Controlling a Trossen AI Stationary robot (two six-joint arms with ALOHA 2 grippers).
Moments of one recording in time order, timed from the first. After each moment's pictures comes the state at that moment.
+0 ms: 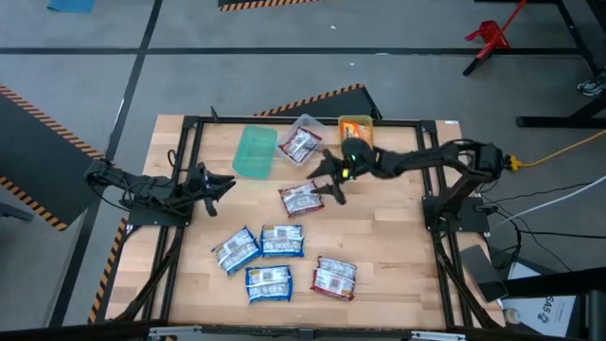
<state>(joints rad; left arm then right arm) -0.33 0.01 0.05 -0.07 -0.74 -0.34 -0.26 1.67 0.78 0.51 -0.50 -0.17</state>
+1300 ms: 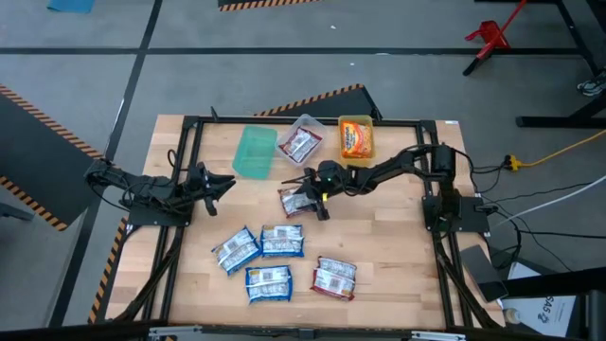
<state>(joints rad) -0.33 0.01 0.05 -0.07 -0.75 -0.36 -0.18 2.03 0.92 0.56 -0.38 -0.33</state>
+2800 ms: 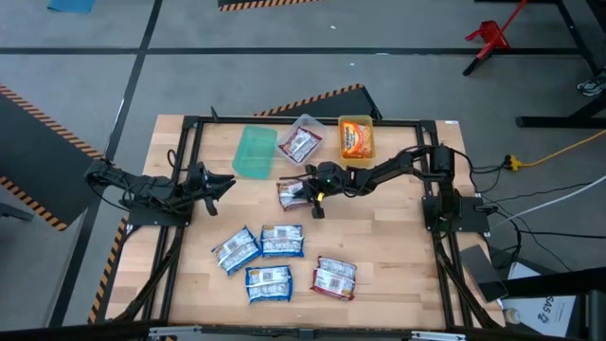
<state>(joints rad) -0.33 0.01 0.05 -0.07 -0.76 -0.34 -0.18 2.04 0.92 0.56 -0.24 -0.27</state>
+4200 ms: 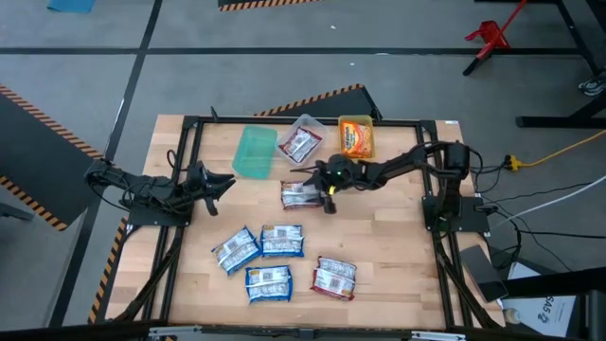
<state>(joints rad) -0.33 0.01 0.05 -0.07 -0.77 -0.31 -0.25 1.91 0.79 0.58 -0.36 -0.27</state>
